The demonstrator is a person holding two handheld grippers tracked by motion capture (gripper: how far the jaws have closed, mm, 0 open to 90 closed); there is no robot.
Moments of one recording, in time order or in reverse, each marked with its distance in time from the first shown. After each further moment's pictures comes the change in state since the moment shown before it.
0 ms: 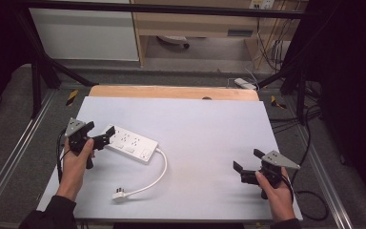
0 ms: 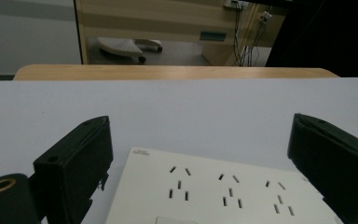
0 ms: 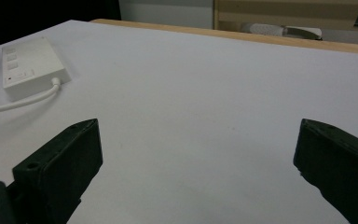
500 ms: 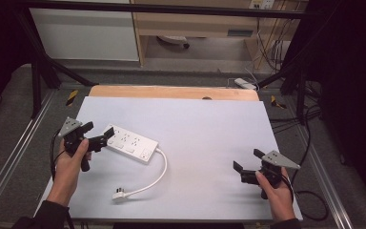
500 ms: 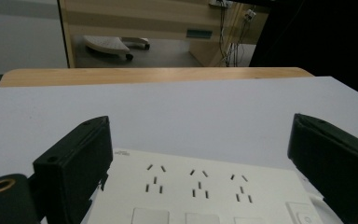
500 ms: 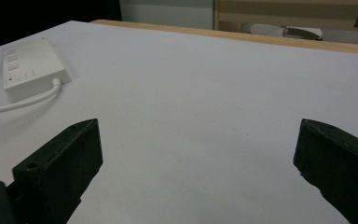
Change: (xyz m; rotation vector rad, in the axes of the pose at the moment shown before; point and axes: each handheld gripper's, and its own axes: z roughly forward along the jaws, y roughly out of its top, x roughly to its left) left arm -0.014 0.018 -0.025 0.022 -0.058 -0.009; right arm 0.000 0.000 0.000 -0.002 0.001 0.002
